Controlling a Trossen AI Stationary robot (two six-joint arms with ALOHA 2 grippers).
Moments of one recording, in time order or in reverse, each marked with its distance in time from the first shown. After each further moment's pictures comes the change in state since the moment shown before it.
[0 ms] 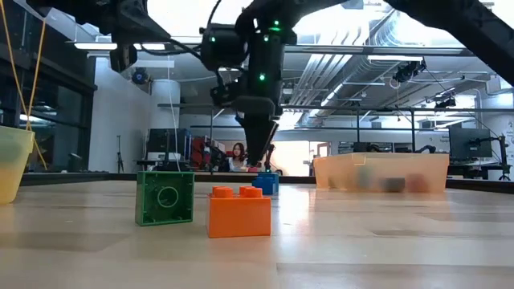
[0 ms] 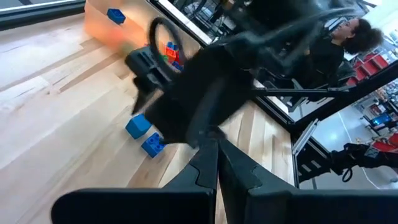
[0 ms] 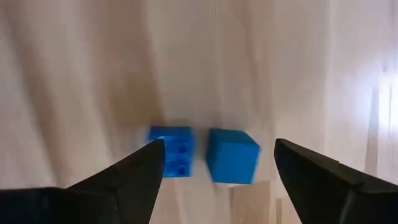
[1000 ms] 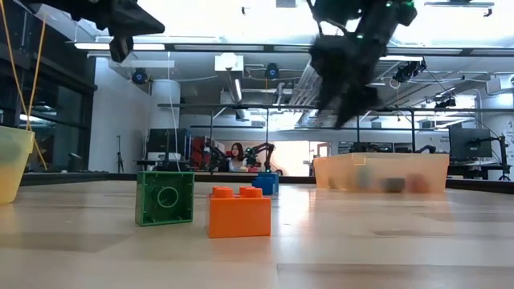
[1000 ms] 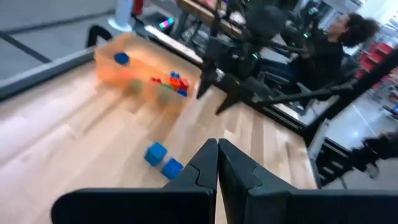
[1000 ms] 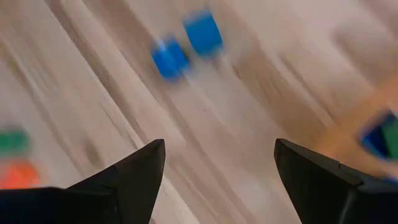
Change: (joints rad) left arm 0.059 -0.093 0.000 -0.013 0.008 0.183; right arm -0.019 -0.790 -0.934 0.439 -0.127 0.596
